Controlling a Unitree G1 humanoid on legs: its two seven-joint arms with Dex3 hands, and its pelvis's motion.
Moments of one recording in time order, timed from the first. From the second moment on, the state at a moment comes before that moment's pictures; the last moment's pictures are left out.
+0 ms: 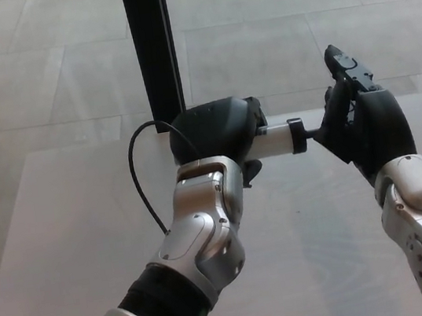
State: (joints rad) left_arm -0.87 0.03 -0.53 0.57 0.80 0.48 0.09; right_arm -0.54 -0.04 -0.03 0.19 0.04 0.24 -0.06
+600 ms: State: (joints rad) left_arm -0.57 0.14 -0.54 0.41 0.80 0.48 0.11; right_arm -0.51 -0.20 -0.25 0.10 0.08 0.27 -0.06
